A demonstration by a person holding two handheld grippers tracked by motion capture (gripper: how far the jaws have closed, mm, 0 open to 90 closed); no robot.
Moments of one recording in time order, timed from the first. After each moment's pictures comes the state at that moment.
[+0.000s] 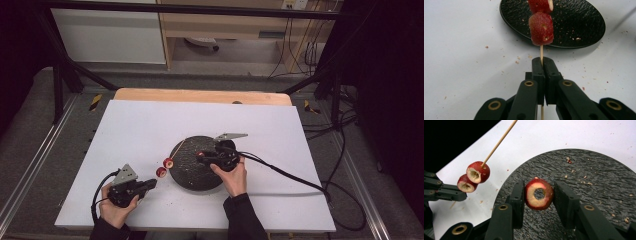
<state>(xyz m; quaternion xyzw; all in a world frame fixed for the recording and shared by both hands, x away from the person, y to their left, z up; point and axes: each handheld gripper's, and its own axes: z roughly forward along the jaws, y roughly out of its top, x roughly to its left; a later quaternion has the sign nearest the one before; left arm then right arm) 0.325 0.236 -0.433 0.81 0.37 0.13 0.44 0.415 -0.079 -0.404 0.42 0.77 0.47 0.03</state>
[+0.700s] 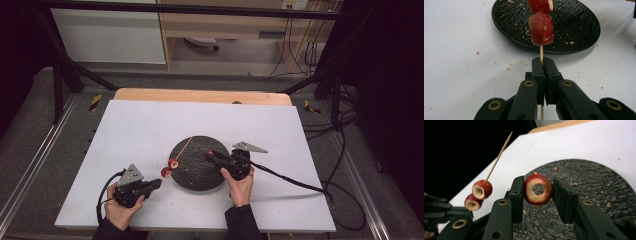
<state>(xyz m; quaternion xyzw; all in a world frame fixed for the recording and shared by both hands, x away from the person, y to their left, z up) 0.324 0.221 -0.430 0.81 0.37 0.14 0.44 0.395 -0.110 -0.424 0.46 0.67 0.58 0.04</state>
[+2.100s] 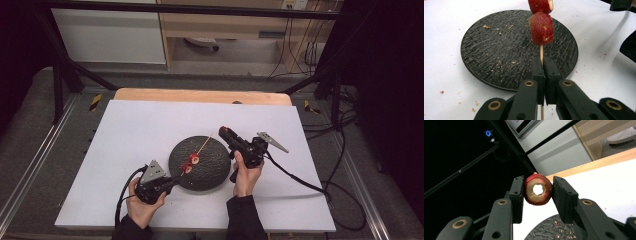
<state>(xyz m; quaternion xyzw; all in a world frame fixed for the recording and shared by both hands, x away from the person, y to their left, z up) 0.327 0.163 -0.413 0.81 0.34 0.14 0.46 0.406 -0.138 -0.392 0.50 0.51 0.70 0.08</state>
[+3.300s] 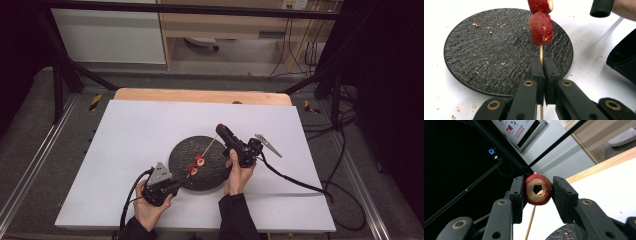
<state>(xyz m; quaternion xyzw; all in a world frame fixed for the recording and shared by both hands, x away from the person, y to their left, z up) 0.326 0.149 -0.422 0.80 0.35 0.13 0.47 0.412 -0.123 -0.409 0.51 0.44 0.74 0.06</state>
